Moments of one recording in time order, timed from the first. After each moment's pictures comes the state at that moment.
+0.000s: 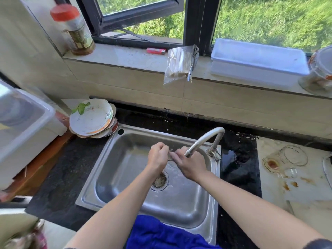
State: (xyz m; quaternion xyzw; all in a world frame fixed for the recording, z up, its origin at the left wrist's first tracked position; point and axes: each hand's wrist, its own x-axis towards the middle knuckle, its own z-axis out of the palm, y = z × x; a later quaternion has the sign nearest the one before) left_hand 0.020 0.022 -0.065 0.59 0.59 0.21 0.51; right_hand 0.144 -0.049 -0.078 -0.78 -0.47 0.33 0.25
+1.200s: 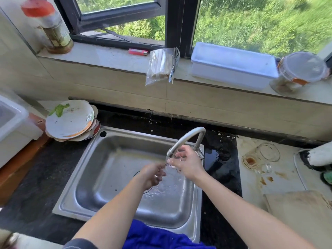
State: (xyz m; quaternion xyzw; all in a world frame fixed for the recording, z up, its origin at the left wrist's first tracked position) left_hand 0.039 -0.002 -0.114 0.33 0.59 0.01 0.74; right_hand 0.172 -0.079 -0.062 -0.74 -0.32 0.44 0.38
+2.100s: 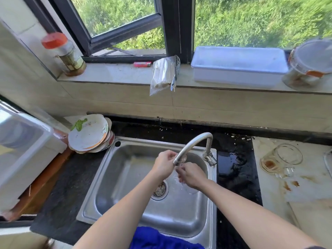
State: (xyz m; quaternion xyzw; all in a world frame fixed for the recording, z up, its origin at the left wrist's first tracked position) left_hand 0.061 0.012 -0.059 0.64 0.55 0.09 0.53; right_hand 0.174 -0.063 -0.100 -0.75 -0.49 0.42 0.16
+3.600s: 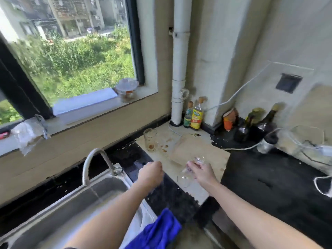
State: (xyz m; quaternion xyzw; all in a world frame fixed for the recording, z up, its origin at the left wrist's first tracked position) left_hand 0.126 -0.195 0.014 0.98 0.07 -0.08 0.17; right_hand 0.152 -0.391 -0.001 -0.79 0.06 0.13 0.60
